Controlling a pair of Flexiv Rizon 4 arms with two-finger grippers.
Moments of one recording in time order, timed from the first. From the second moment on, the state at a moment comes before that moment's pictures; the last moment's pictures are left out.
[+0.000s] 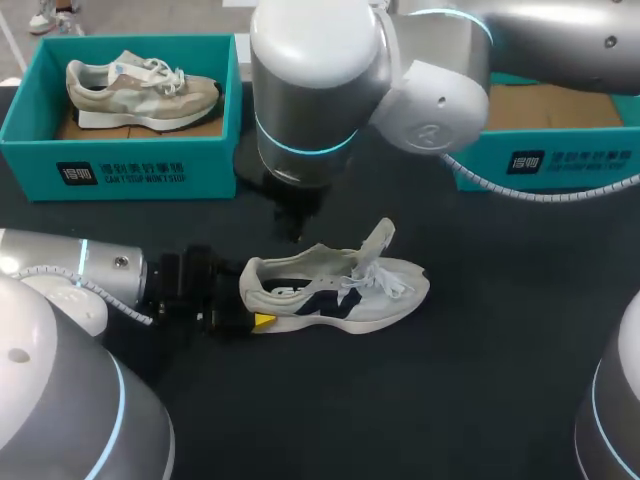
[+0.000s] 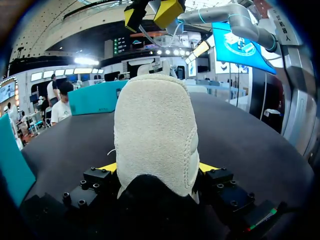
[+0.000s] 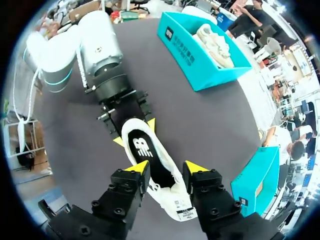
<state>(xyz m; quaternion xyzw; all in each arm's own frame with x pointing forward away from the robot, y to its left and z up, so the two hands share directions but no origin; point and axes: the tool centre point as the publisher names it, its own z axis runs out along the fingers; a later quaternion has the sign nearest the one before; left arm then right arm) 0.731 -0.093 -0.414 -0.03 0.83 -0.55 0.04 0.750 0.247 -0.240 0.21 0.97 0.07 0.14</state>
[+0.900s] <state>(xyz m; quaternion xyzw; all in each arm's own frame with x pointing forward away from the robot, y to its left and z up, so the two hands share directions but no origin) 0.731 -0.093 -0.414 -0.03 0.83 -0.55 0.04 0.730 0.250 -0.316 0.12 0.99 0.00 0.07</state>
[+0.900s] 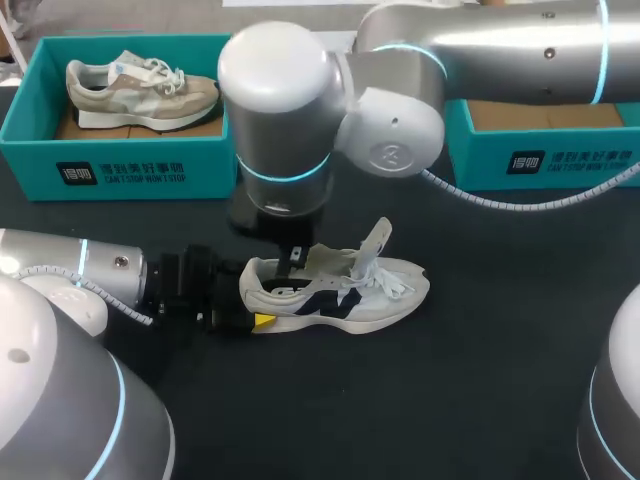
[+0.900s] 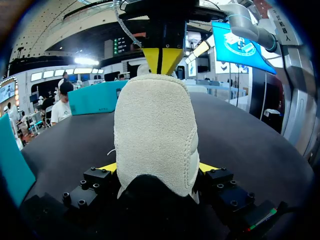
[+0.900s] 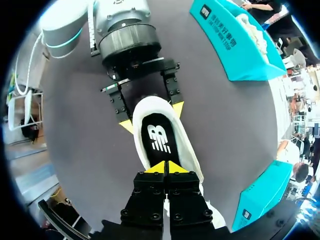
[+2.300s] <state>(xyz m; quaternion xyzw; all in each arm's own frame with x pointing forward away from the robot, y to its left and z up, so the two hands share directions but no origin) 0.731 -0.093 -0.414 -0.03 0.83 -0.55 0.04 0.744 0.233 -0.397 0.05 1.00 -0.01 0.04</state>
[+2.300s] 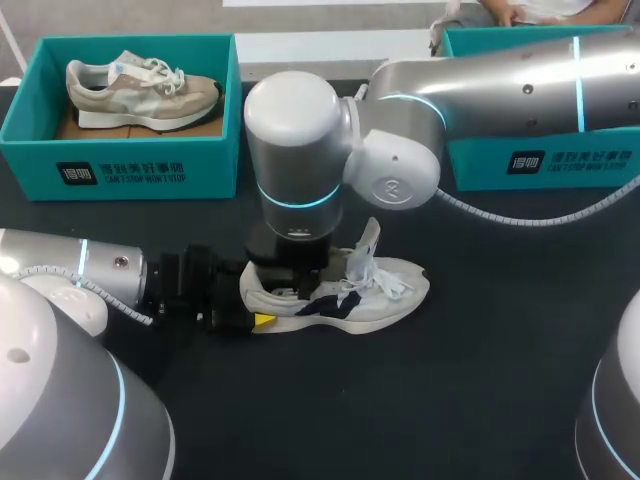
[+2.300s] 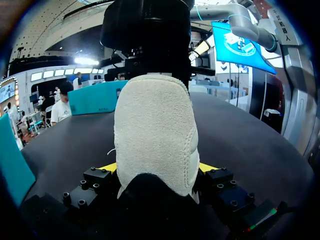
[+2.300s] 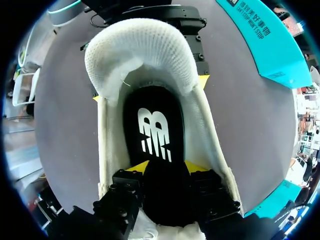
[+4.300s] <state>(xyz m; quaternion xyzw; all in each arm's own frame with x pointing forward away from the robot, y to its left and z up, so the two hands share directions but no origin) 0.730 -0.092 -0.415 -0.03 0.83 -0.55 0.04 0.739 0.237 -0.403 0.10 0.99 -0.02 0.05</state>
